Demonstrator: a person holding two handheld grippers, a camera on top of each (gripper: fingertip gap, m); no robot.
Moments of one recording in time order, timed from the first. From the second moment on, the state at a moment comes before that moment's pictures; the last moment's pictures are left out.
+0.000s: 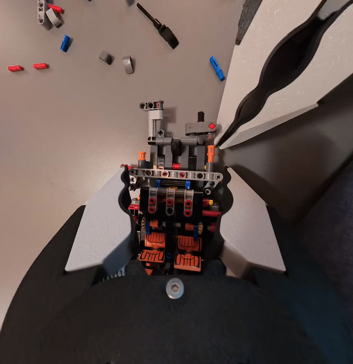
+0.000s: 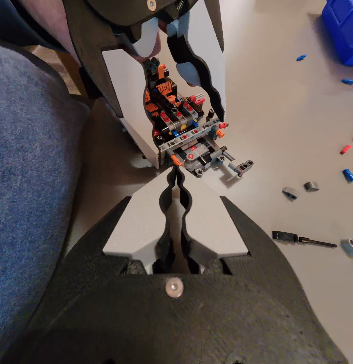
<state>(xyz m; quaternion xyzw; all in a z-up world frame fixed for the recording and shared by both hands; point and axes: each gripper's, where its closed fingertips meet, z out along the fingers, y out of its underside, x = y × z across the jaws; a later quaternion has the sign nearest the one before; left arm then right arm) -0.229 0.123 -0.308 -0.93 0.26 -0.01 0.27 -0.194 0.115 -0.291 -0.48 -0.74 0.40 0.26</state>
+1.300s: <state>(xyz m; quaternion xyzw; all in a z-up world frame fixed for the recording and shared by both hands) -0.227 0.116 -0.310 -0.92 0.29 -0.02 0.26 -0.192 0.107 -0.292 -0.50 -0.73 0.40 0.25</state>
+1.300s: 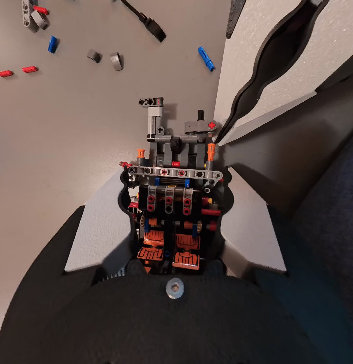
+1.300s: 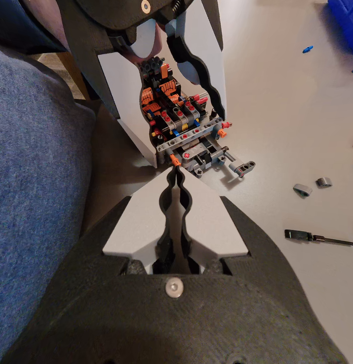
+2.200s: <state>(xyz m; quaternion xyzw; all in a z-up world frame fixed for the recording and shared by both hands) -0.226 0.110 -0.310 -0.91 0.30 -0.03 0.30 -0.195 0.091 -0.290 -0.48 -0.73 0.38 0.28</state>
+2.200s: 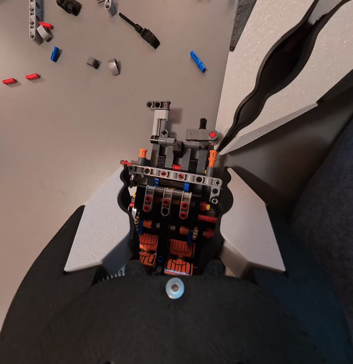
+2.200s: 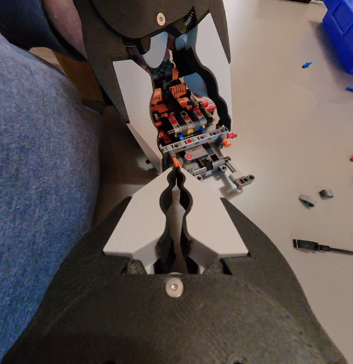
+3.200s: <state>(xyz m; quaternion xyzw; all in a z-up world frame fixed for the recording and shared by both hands) -0.241 0.080 -0.292 -0.91 0.34 -0.02 0.26 -0.195 0.078 -0.294 -0.47 -0.75 0.38 0.27</state>
